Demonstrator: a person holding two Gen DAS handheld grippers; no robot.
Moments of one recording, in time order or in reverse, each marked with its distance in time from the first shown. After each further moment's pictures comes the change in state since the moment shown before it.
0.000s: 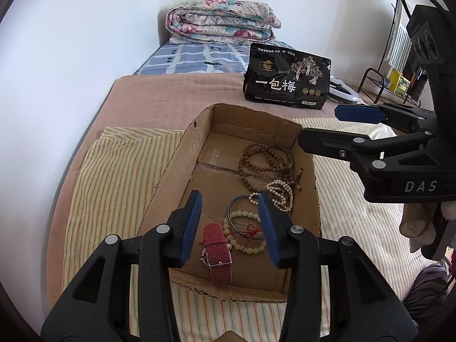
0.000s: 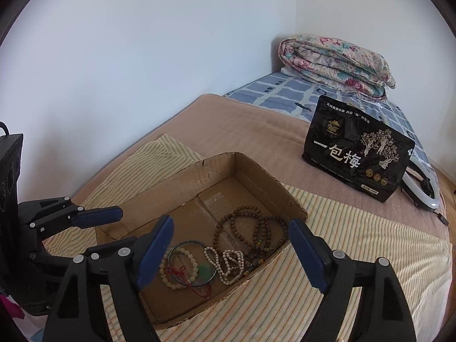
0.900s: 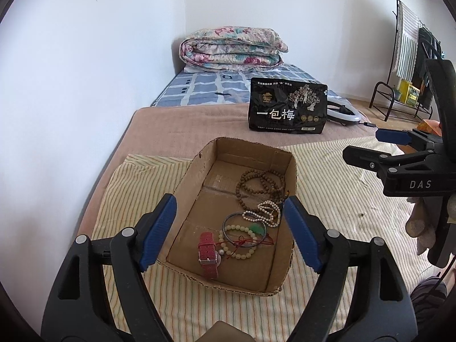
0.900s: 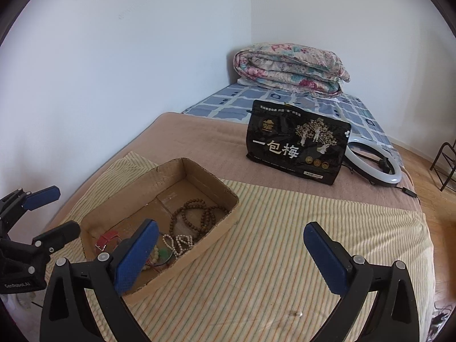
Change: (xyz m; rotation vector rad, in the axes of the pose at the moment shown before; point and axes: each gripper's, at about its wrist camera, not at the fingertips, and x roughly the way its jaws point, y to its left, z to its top) left arm -0.061 -0.039 0.006 0.013 -0.135 0.106; right arm -0.067 -0.060 -0.032 0.121 -0.073 -0.136
